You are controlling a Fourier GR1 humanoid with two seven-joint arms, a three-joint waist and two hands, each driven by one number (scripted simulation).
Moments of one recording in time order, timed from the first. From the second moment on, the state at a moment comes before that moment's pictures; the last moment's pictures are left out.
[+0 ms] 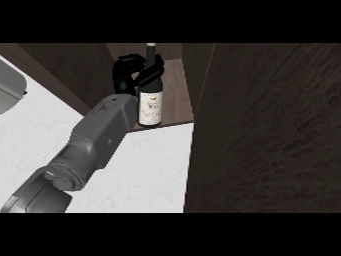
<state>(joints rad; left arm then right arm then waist) -1.17 0.03 -0.19 -0.03 0.74 0.54 -0.60 -0.56 -0.15 -0.05 -2.38 -0.26 -0.01 0.86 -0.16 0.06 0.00</state>
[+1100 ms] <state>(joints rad) -1.13 0.09 -0.33 -0.02 0.59 0.72 -0.52 -0.59 -0.15 -0.04 -2.38 -0.27 0.00 0.85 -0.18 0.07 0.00</state>
